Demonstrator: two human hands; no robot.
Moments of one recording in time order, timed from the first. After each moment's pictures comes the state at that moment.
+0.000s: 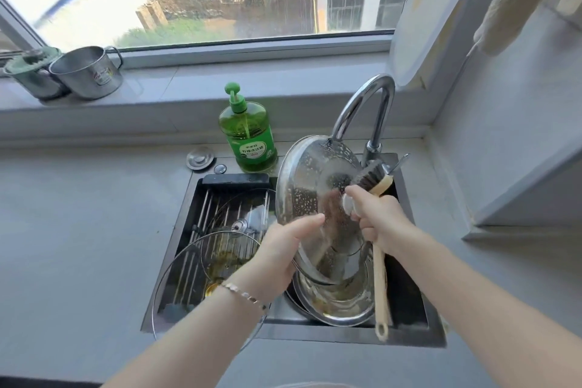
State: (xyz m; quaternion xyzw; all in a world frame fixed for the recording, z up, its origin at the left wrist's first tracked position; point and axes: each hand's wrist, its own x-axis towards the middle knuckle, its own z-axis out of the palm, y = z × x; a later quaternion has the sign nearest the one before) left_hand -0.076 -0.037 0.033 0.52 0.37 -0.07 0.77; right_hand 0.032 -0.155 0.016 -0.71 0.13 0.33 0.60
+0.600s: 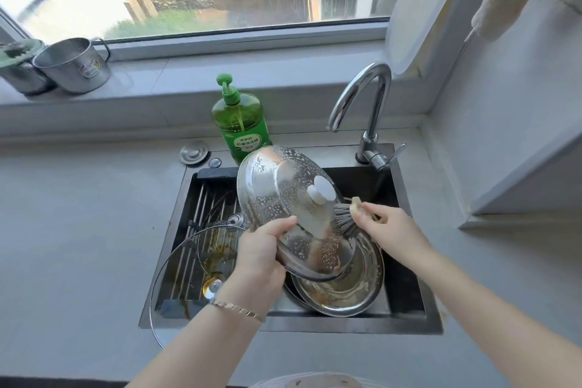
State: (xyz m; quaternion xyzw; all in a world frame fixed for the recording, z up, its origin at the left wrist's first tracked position) left_hand -0.087 -0.039 0.032 0.37 0.49 0.07 0.78; right_hand 0.010 -0.197 0.000 -0.88 -0.10 0.27 0.38
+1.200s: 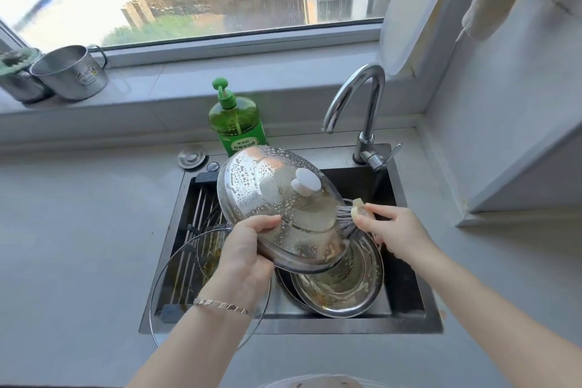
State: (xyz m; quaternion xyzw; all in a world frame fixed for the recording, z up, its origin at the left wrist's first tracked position) left_hand -0.085 -0.028 0.043 0.34 0.48 0.06 0.81; right_hand 0.012 -0.205 -0.003 -0.83 -0.06 0.27 0.48
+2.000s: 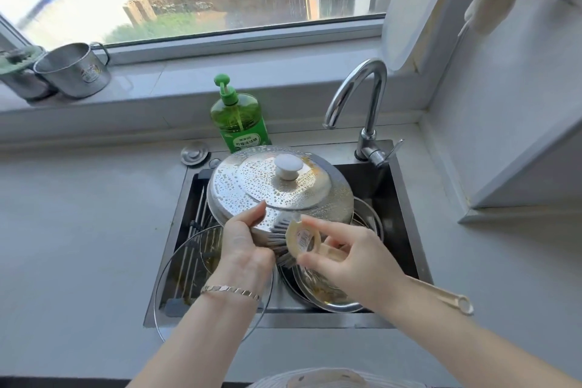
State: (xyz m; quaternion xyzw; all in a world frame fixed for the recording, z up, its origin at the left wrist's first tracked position) left_hand -0.082 -0.028 0.050 0.22 0.52 0.10 0.82; right_hand -0.054 -0.178 0.028 -0.79 -0.25 0.25 0.50
